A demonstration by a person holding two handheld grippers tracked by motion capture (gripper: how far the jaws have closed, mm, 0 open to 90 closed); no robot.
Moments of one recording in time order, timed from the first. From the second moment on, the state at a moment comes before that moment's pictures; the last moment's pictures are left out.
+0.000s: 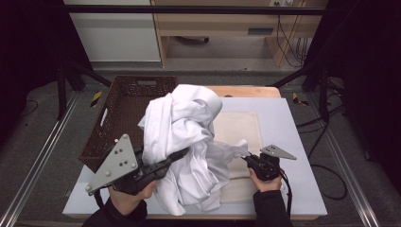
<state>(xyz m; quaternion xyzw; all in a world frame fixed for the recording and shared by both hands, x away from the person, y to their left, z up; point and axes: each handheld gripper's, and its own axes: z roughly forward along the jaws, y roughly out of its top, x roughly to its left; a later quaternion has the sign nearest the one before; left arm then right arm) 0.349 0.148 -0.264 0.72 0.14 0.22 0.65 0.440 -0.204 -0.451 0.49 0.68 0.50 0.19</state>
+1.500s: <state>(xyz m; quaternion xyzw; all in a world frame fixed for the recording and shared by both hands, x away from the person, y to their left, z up) 0.402 0.071 -0.395 0.81 0.22 0.18 0.51 0.437 -0.200 -0.453 0.50 0.69 0.49 0.20</state>
